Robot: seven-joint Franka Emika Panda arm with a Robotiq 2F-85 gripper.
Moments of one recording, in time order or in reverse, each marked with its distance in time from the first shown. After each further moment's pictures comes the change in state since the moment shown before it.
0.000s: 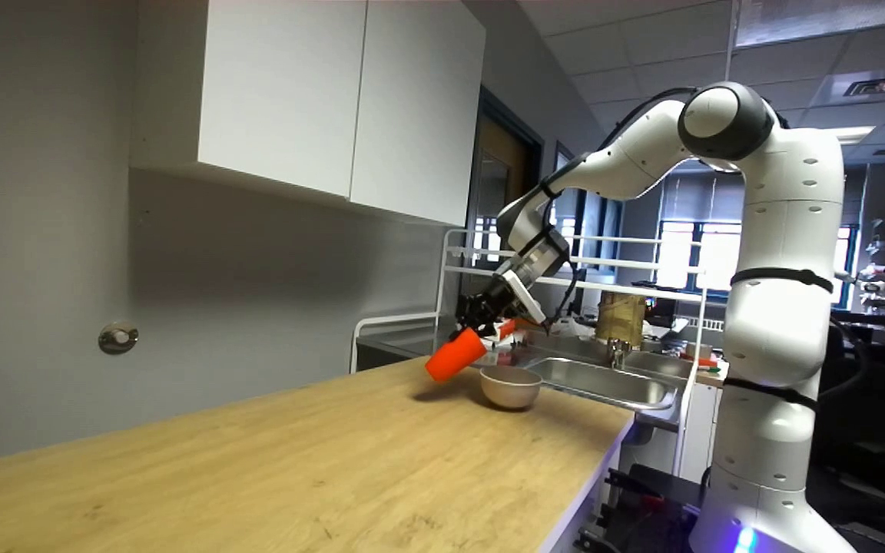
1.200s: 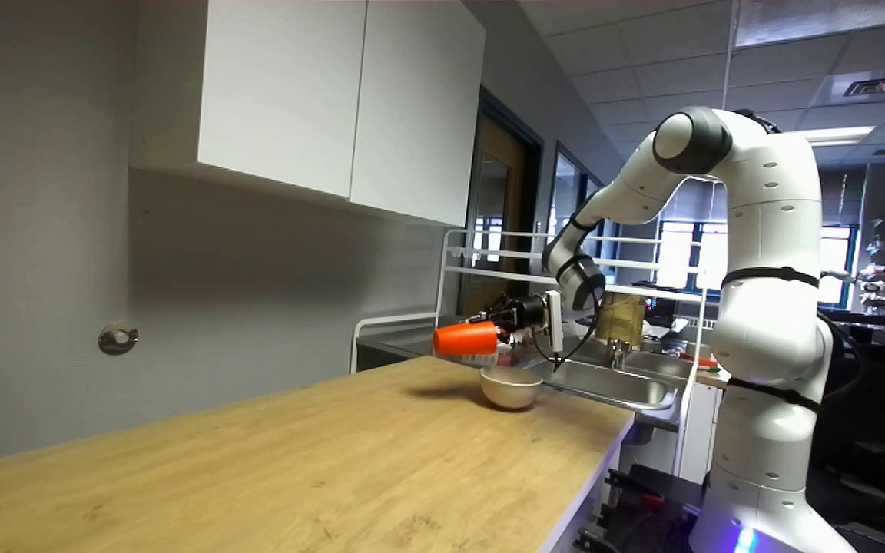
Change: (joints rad) arm -0.157 0.116 -0.156 -0.050 0.402 -0.556 -0.459
